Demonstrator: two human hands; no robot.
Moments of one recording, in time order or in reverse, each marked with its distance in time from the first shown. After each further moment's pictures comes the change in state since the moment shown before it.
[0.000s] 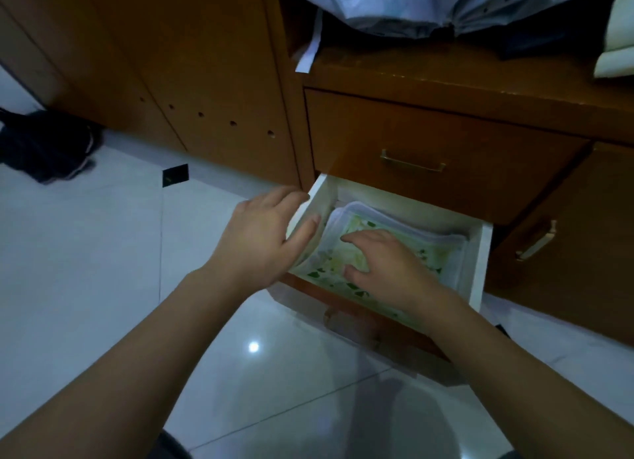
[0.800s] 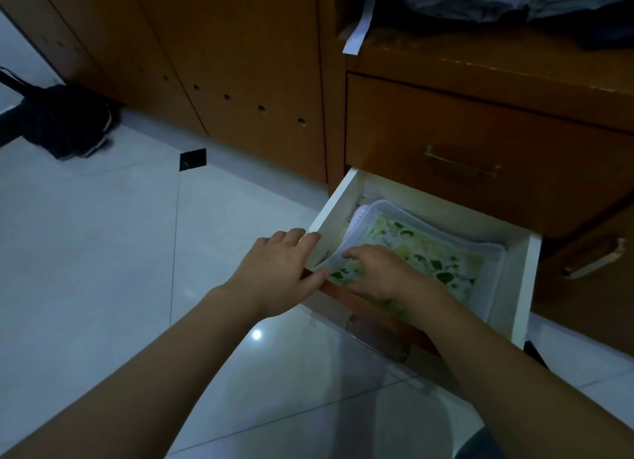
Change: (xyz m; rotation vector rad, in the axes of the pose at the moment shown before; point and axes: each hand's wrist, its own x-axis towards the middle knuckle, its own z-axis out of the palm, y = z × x) left_hand -0.025 -0.059 0.058 0.161 -0.358 -0.033; right_hand 0.059 -0.006 0.061 0.037 -0.295 0.128
